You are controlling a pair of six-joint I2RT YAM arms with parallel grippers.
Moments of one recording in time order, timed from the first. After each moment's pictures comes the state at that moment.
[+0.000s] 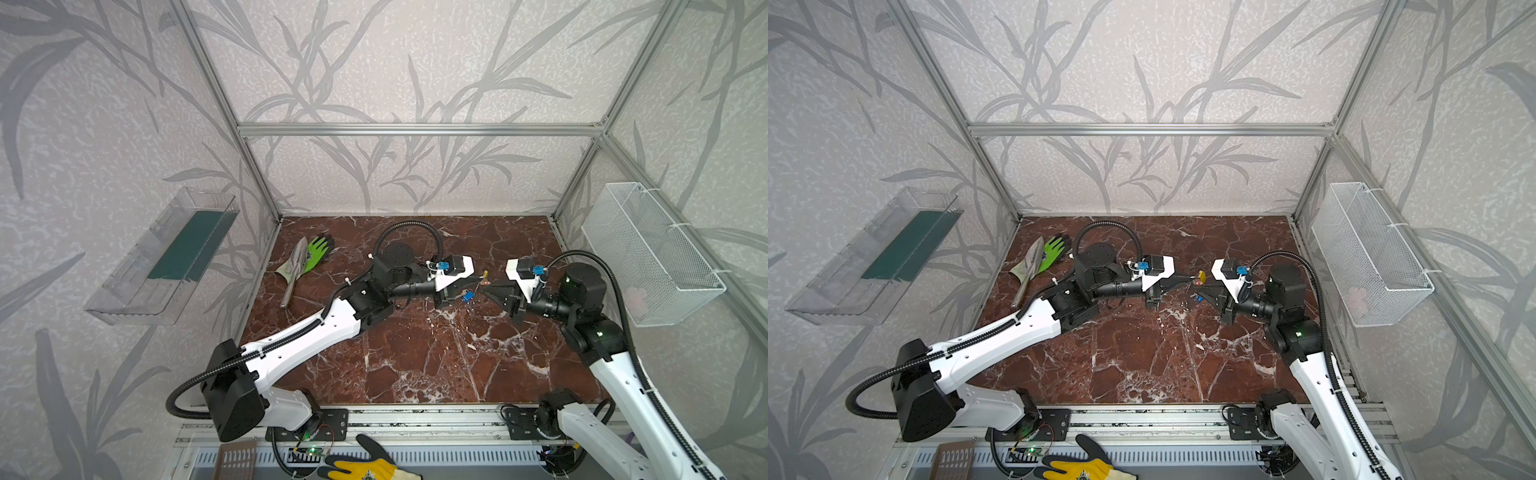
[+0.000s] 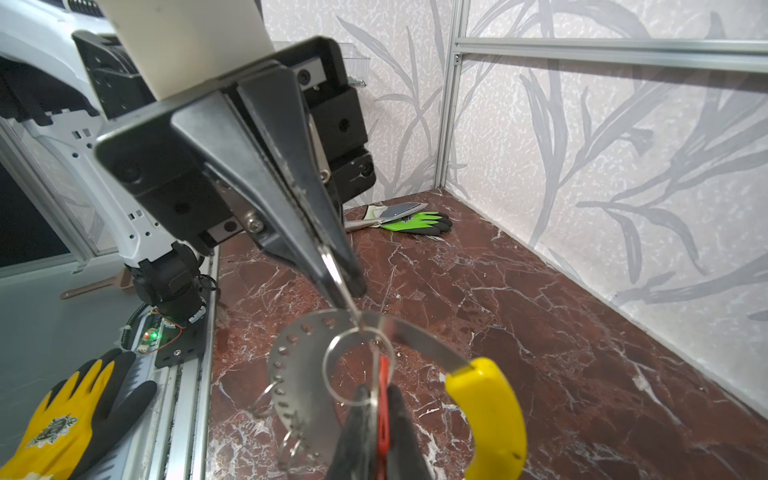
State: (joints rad) left arm -0.86 1.38 1.16 0.17 0.58 0.30; right arm 0.20 0.80 0.80 -0.26 -0.96 -0.21
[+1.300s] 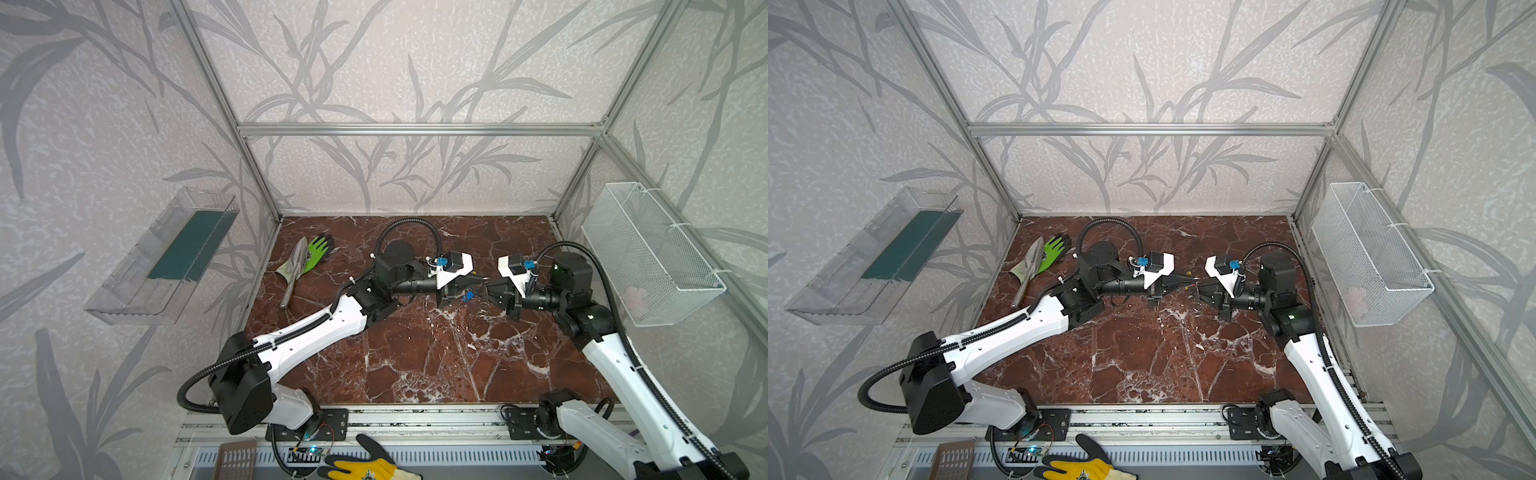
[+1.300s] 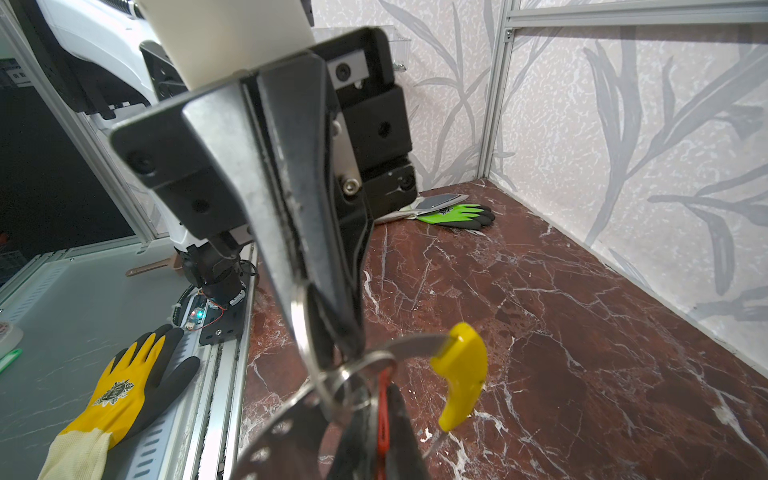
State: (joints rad) left arm -0.85 1.43 1.15 0.28 0.70 0.21; right arm 0.20 0.92 0.86 -0.33 -1.08 -0.29
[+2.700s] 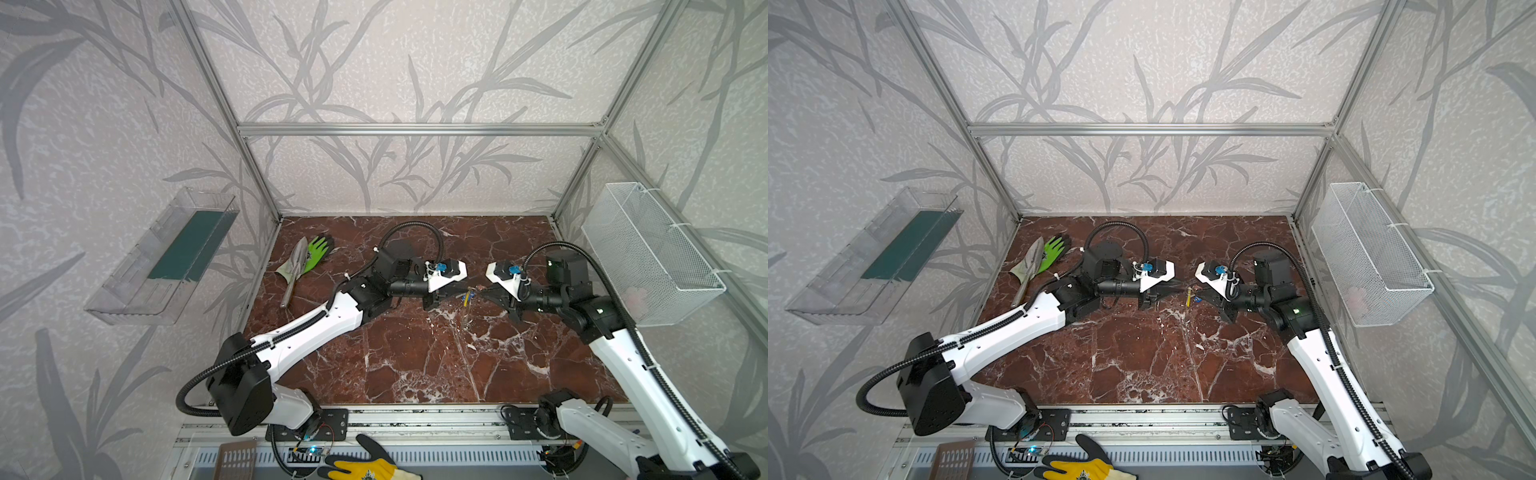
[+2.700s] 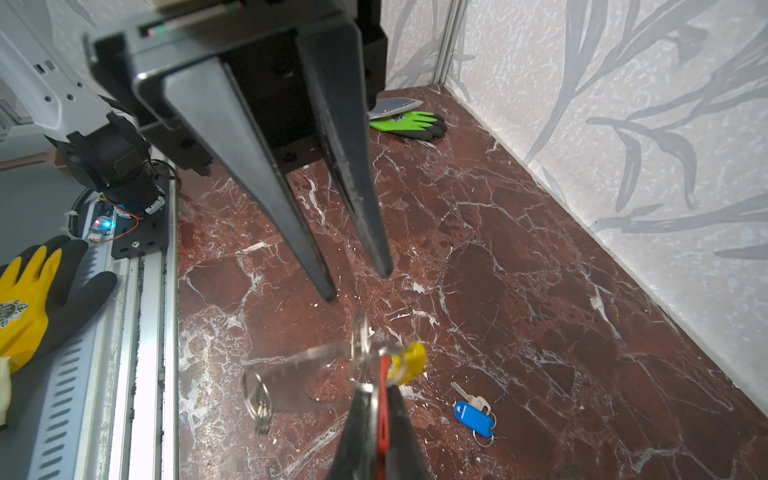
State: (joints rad) left arm -0.75 1.42 1.10 0.03 0.66 0.37; right arm 0.29 0.97 1.03 -0.74 -0.71 -0.60
